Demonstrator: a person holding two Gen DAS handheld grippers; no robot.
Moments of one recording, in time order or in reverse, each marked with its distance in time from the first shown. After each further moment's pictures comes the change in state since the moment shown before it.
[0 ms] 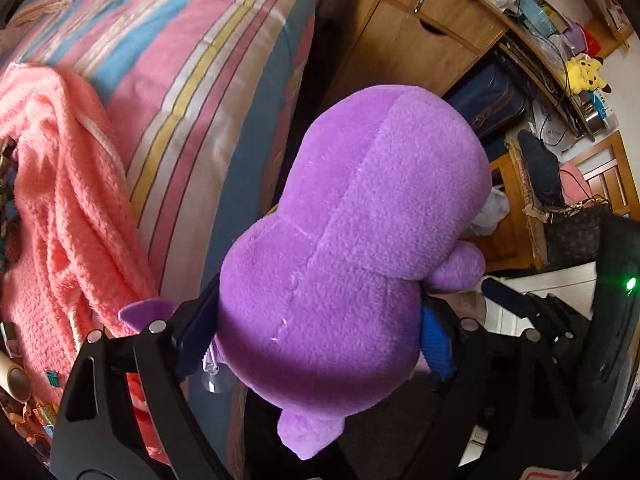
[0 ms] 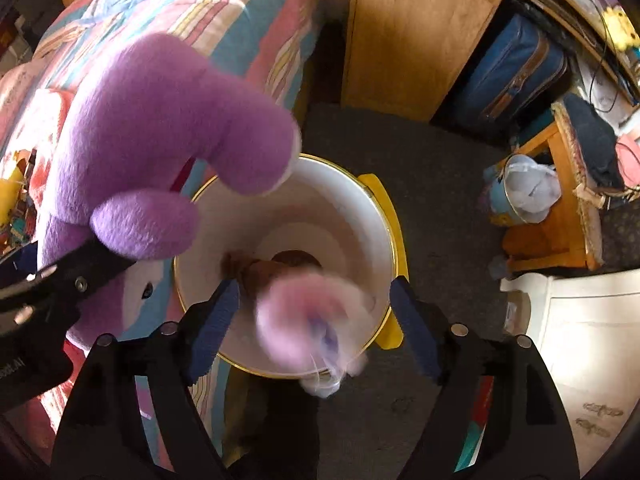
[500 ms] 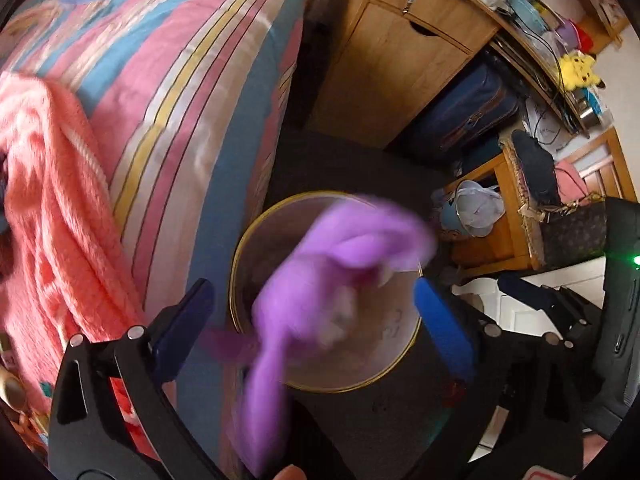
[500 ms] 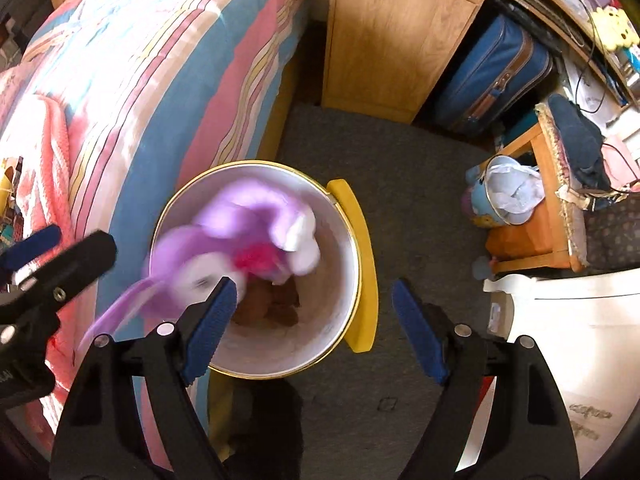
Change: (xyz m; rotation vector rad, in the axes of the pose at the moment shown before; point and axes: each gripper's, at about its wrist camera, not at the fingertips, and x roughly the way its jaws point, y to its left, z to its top) left arm -0.002 -0.017 0.008 0.052 -0.053 -0.001; right arm -0.011 -0.019 0.007 0.002 -0.007 -0.046
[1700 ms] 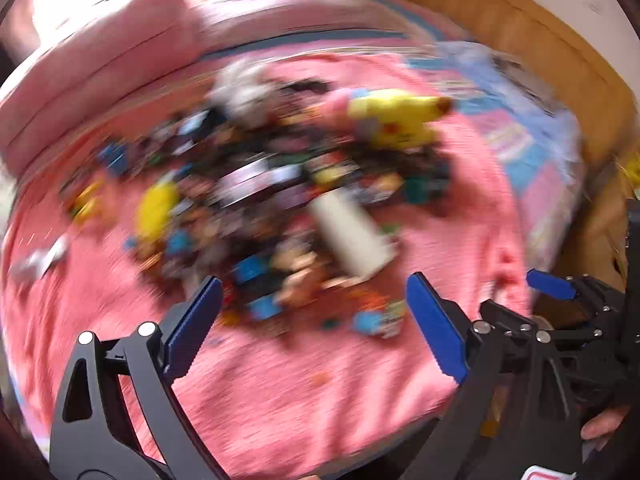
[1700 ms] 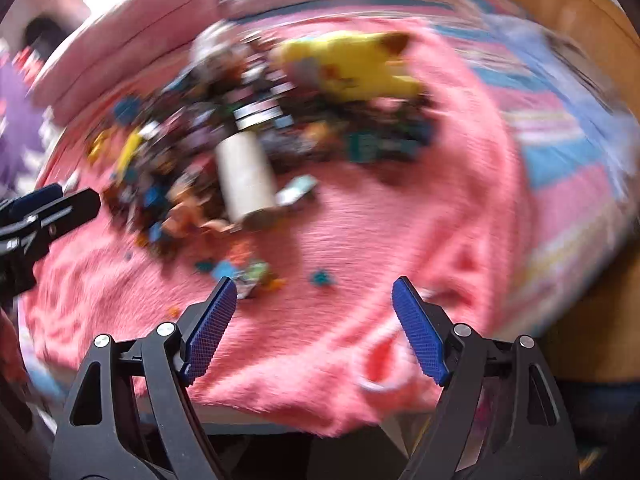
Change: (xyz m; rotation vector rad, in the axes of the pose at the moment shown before) left arm -0.243 0.227 -0.255 -0.907 -0.302 0.593; right arm -0.078 0.352 -0.107 -1.108 -0.129 0.482
